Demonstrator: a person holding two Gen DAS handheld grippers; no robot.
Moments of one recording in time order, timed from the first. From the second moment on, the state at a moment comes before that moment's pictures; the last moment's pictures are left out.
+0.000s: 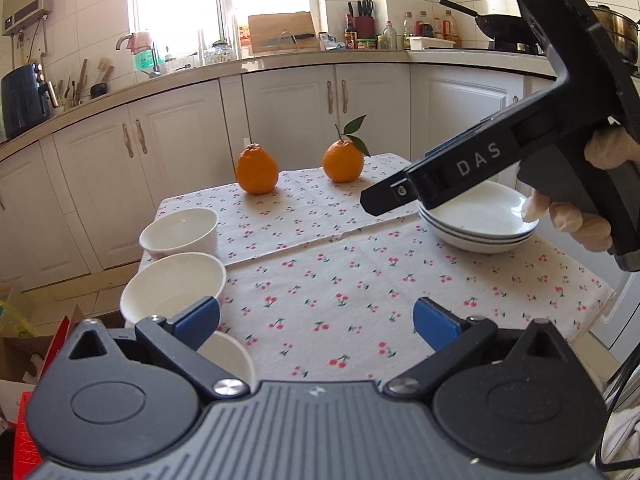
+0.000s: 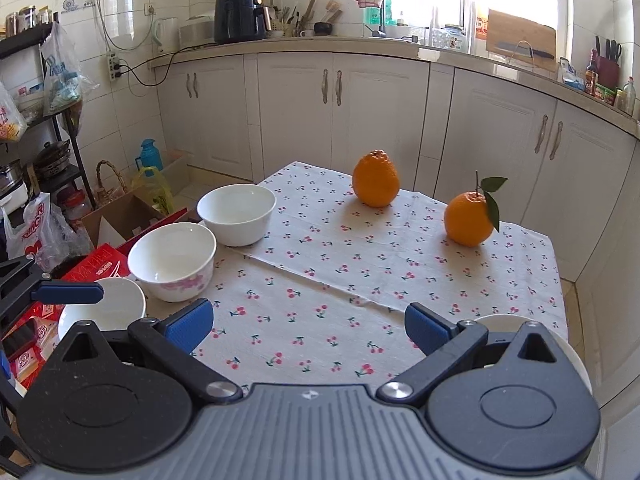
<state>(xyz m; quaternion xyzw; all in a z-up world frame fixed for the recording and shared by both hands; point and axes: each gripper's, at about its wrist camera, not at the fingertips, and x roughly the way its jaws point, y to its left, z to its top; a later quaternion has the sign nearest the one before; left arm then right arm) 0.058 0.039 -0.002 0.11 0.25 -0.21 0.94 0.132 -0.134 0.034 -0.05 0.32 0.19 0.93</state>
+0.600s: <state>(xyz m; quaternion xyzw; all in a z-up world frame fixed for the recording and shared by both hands) 0.058 0.139 -0.049 0.07 0.30 -0.15 0.94 0.130 -0.014 0.004 -0.07 0.35 0.33 0.88</state>
